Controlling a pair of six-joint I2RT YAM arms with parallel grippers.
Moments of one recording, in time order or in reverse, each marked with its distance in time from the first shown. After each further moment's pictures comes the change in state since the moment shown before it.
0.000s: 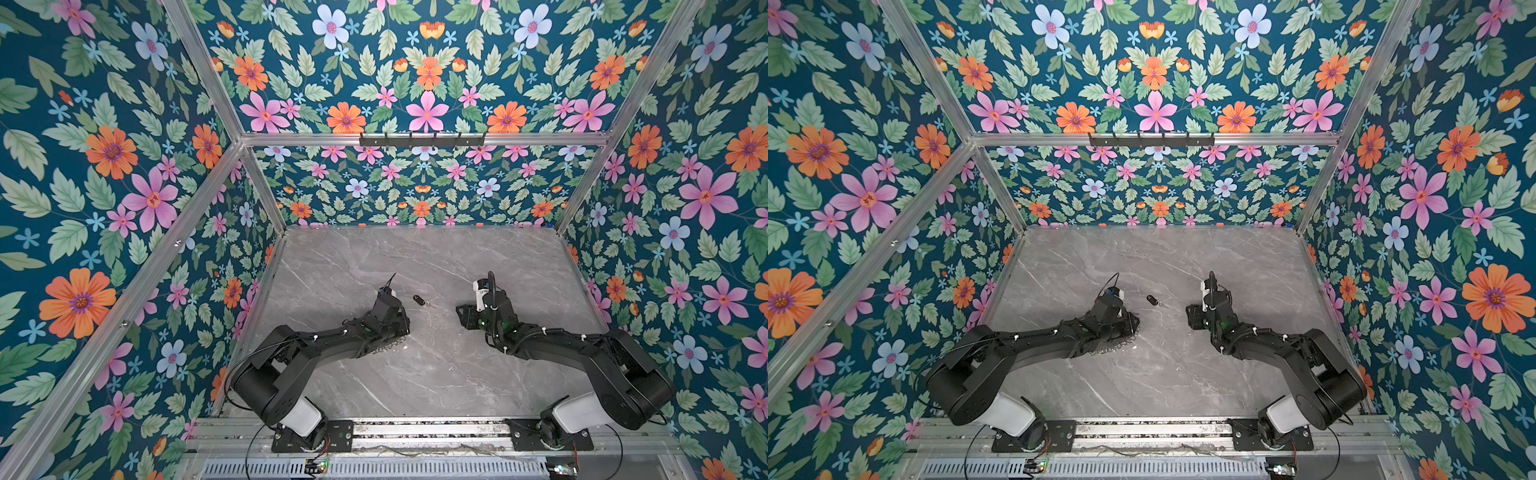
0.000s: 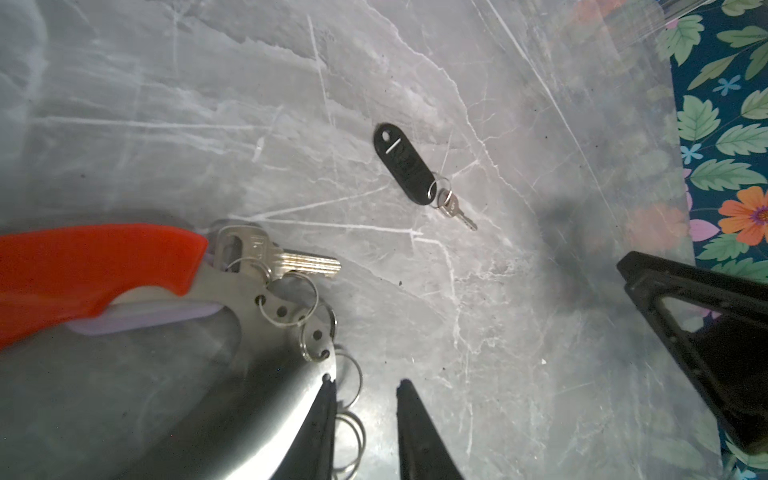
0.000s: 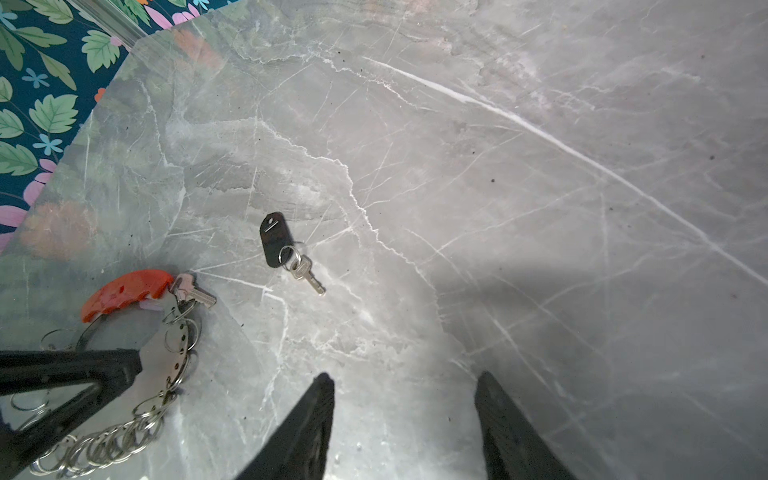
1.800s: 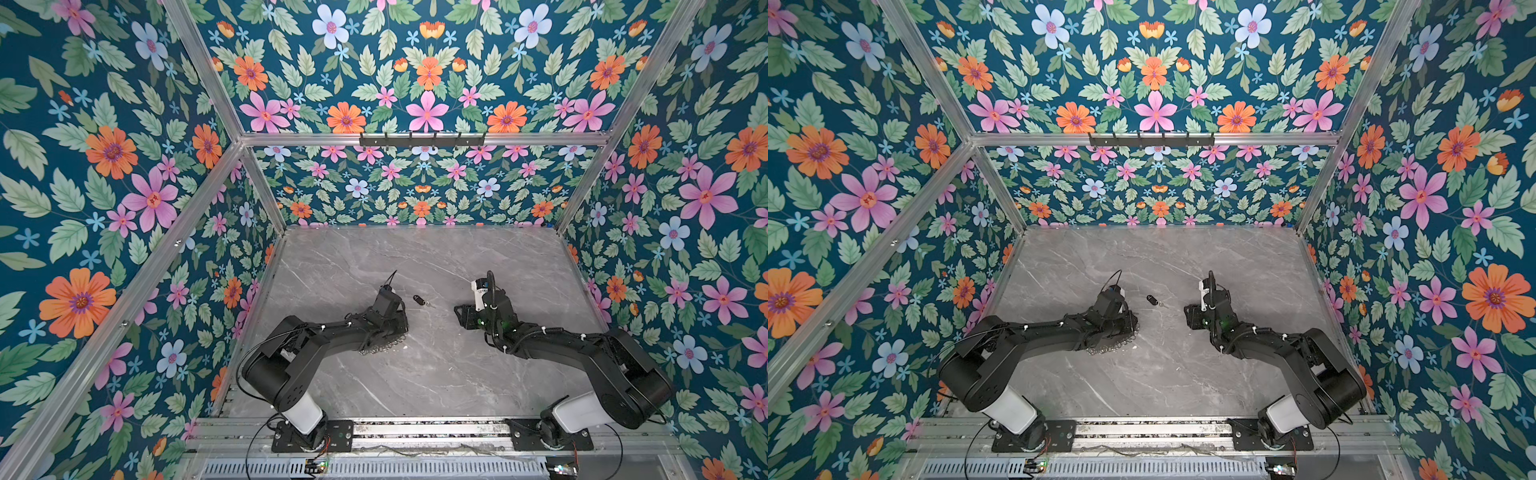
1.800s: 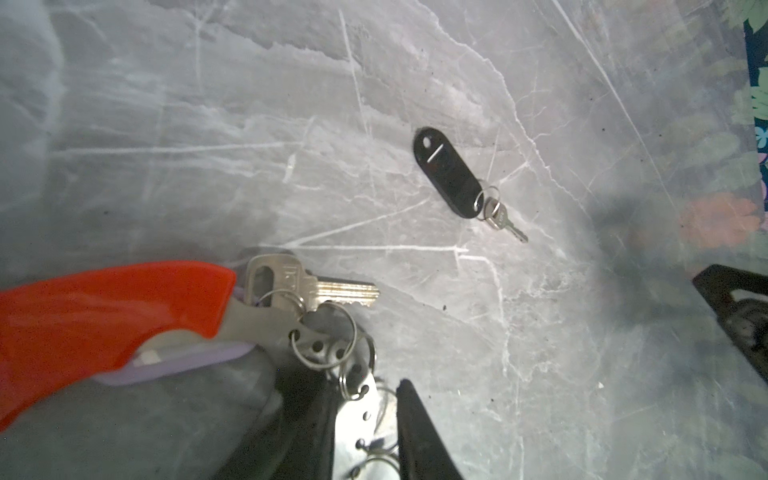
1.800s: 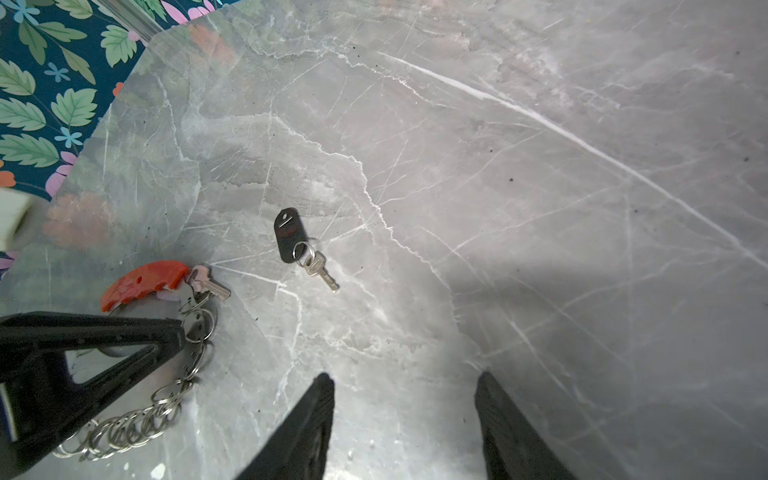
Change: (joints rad) left arm 0.039 0.071 0.051 -0.037 -0.005 0.070; right arm 0.000 0.004 0.008 -0.002 -0.035 -0.005
